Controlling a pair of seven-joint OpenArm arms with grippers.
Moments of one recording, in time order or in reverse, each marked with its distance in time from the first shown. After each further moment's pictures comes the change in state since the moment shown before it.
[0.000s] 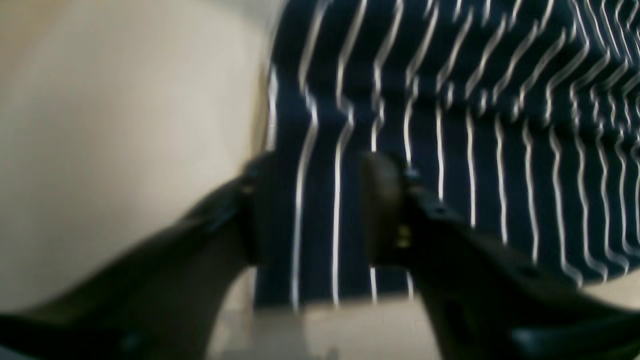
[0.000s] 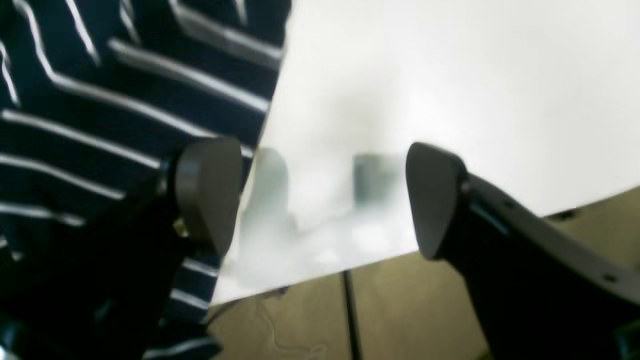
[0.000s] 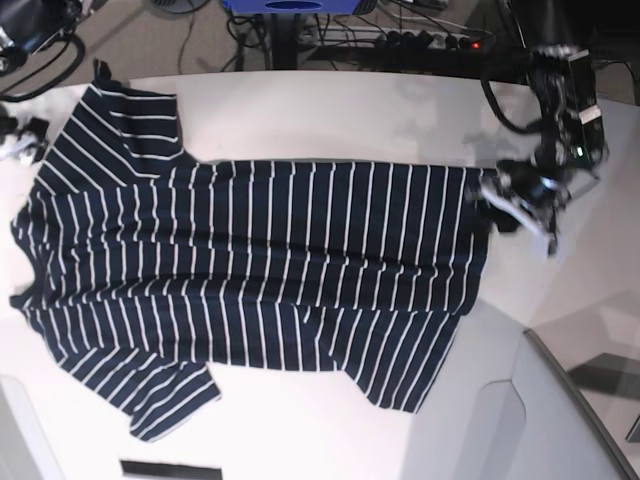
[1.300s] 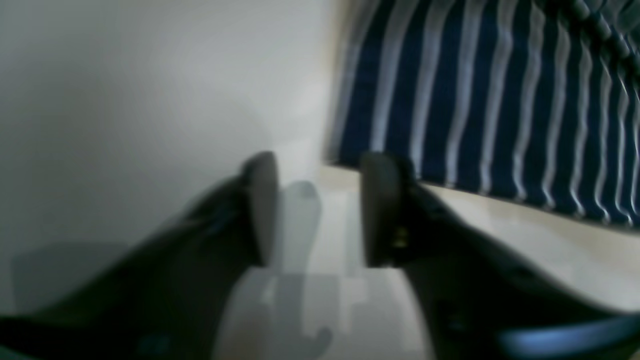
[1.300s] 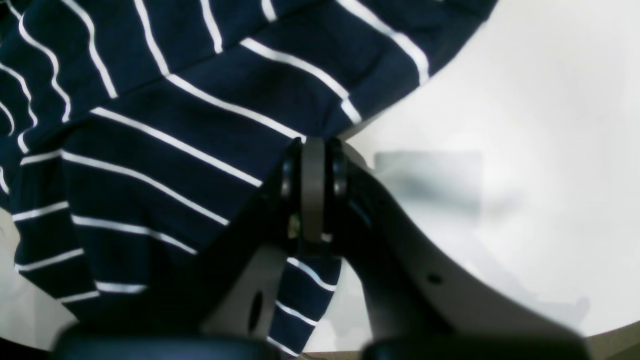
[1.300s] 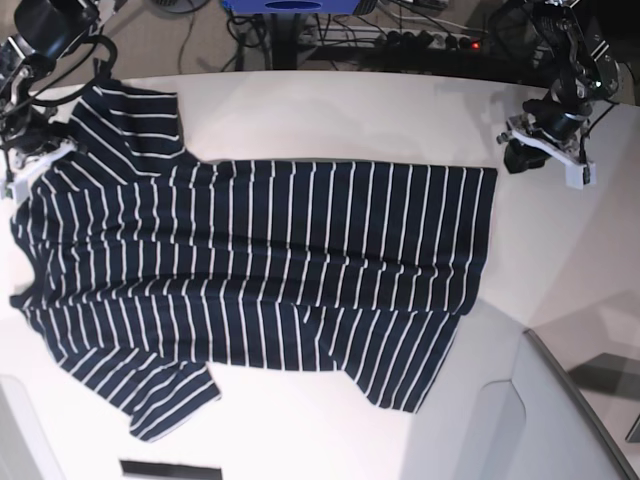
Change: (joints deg) left arm 7.0 4.7 -17.3 -1.7 -0.2 -6.2 0.1; right arm 0.8 -2.5 -5.2 -6.2 2.0 0.0 3.5
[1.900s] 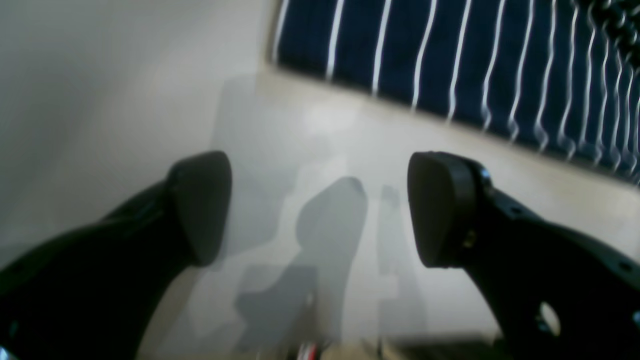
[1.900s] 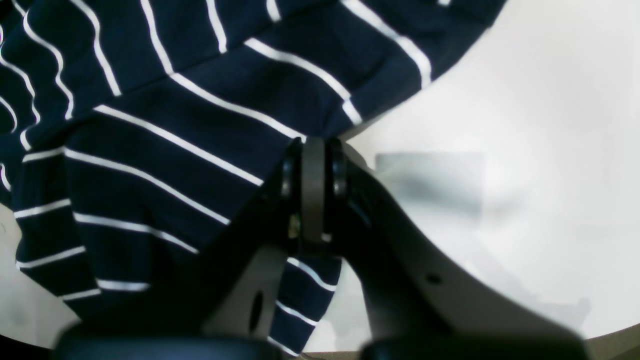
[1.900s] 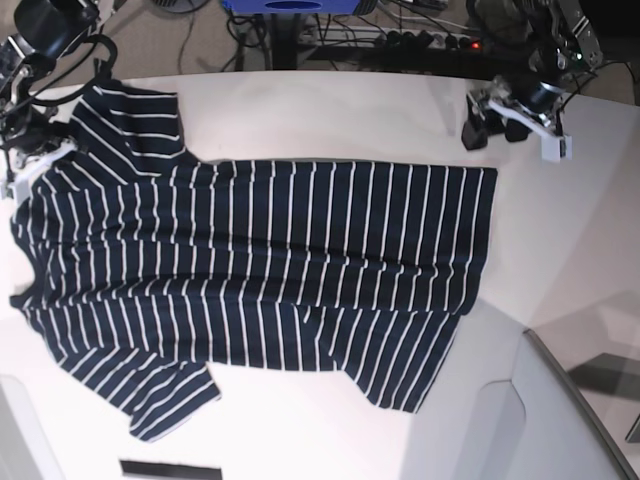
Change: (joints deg) left arm 1.5 3.8 -0.9 -3.8 -1.0 -6.4 -1.6; right arm -0.2 0.0 -0.2 0.1 0.2 0.0 0.0
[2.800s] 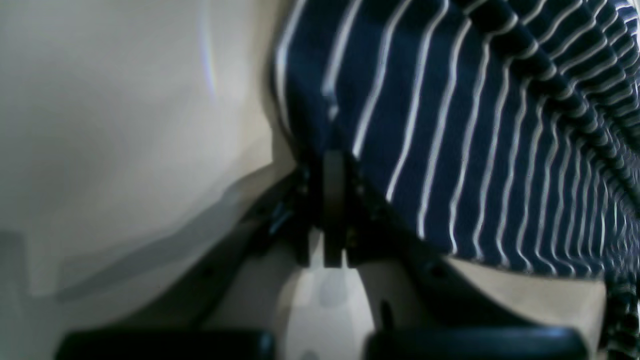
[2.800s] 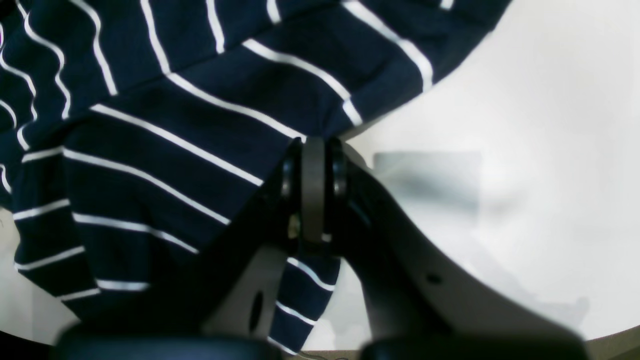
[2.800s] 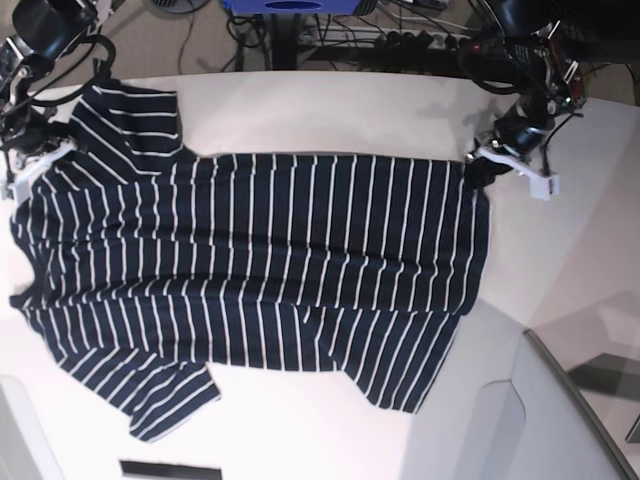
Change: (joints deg) left arm -10.4 -0.7 2.3 -11.8 -0.3 -0.2 -0.2; right arm 0.0 0.5 -0.1 -0.1 0.0 0.3 -0.2
